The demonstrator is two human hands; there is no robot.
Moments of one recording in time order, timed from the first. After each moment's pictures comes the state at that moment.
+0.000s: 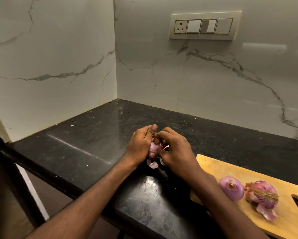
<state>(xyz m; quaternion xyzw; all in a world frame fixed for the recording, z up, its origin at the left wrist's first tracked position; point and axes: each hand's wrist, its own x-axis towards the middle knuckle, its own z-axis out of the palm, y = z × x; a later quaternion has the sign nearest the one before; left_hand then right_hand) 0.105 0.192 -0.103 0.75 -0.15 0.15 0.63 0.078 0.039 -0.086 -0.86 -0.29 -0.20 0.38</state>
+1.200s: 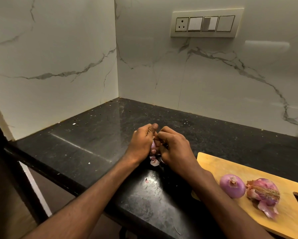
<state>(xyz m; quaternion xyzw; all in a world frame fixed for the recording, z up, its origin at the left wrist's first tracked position) 0.102 0.190 -0.102 0.78 -0.11 0.16 0.60 0.074 0.045 -0.085 -0.87 -0.29 -0.22 0.33</state>
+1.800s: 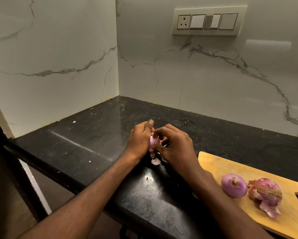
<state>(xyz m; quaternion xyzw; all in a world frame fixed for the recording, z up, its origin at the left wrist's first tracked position) 0.107 0.195 -0.101 0.78 -0.06 0.19 0.60 0.076 0.046 -0.088 -0.85 -0.29 -0.26 0.36</state>
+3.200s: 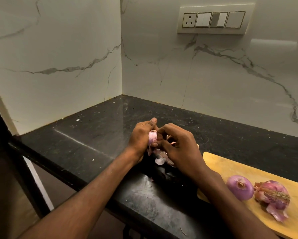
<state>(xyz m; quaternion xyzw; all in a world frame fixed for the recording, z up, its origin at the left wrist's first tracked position) 0.105 0.200 -0.094 0.62 -0.07 0.07 0.78 0.075 0.046 -0.084 -0.80 -0.35 -0.23 0.42</state>
